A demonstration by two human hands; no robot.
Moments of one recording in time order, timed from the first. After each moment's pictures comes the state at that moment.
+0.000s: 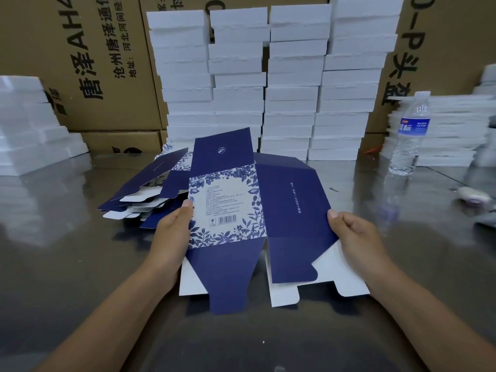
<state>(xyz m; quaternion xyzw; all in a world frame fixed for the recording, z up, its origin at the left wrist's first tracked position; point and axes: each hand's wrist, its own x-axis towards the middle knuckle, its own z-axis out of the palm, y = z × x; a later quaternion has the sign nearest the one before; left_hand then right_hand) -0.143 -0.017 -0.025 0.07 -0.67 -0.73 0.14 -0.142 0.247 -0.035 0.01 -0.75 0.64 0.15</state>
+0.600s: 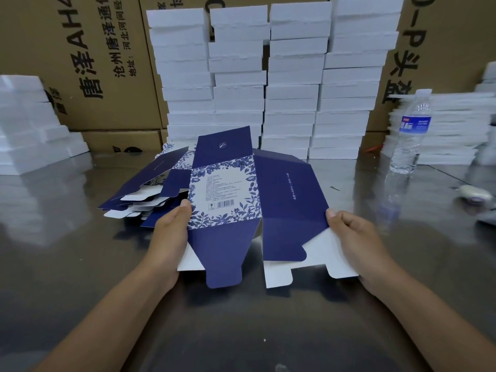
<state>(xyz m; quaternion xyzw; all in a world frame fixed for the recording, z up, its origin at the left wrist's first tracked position) -0.143 -0.021 -0.027 0.06 -0.66 -0.73 0.14 -0.144 0.245 -0.036 -0.02 -0.74 0.66 0.13</state>
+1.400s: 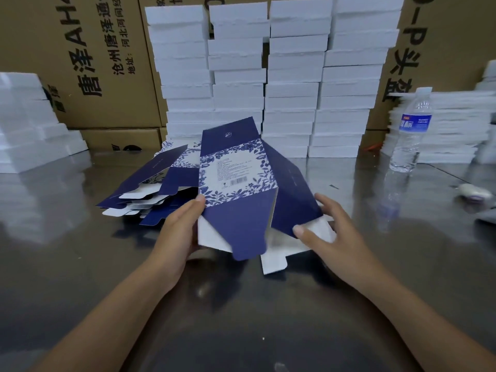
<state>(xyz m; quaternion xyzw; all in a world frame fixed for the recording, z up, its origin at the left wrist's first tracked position) -0.136 -0.013 -0.023 -0.02 -0.65 -0.76 0.07 -0.137 0.237 -0.042 0.11 -0.83 0.53 0.14</state>
